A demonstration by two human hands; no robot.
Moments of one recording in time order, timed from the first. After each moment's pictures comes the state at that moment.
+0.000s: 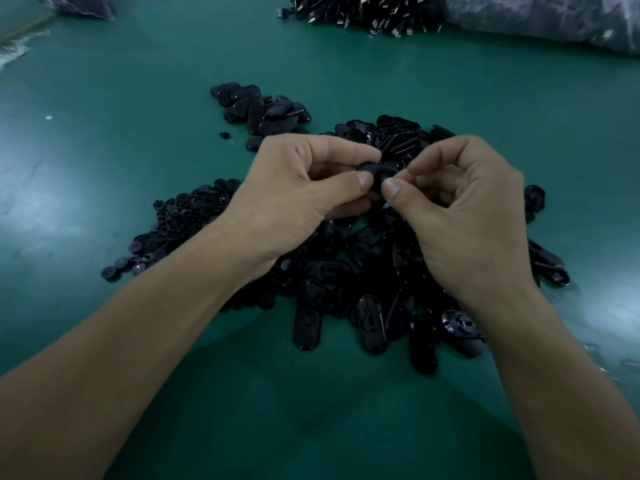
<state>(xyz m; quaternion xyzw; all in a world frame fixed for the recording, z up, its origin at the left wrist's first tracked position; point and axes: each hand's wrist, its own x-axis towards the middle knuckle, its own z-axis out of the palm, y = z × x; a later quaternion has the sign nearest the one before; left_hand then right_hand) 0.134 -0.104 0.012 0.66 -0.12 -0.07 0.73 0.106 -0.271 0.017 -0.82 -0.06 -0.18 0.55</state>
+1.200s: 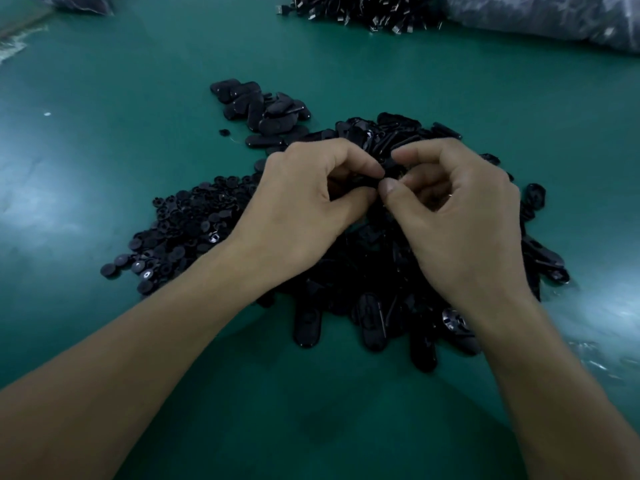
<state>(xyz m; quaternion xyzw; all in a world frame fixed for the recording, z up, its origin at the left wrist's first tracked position) 0.131 -0.110 0.006 0.83 -0.18 0.07 0.53 0.104 -0.269 0.013 -0.88 -0.05 -0.22 0.41</state>
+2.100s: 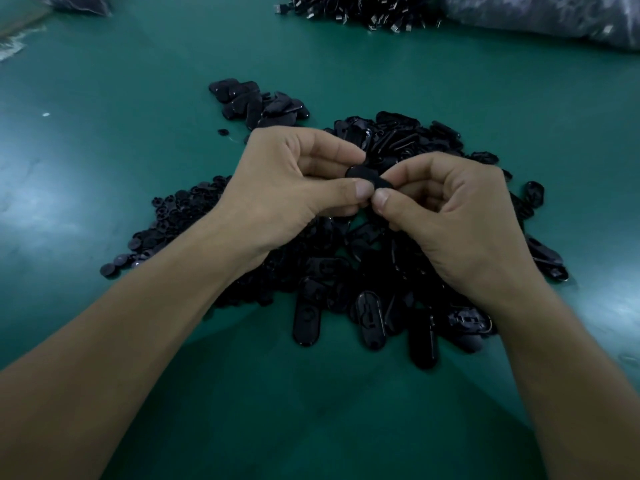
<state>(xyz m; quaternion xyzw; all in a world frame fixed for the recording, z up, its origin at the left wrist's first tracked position) 0.134 -0.100 0.016 0.69 -0.11 -0.06 0.71 0.108 -0.280 0.015 -0.83 -0.11 -0.10 0.53</state>
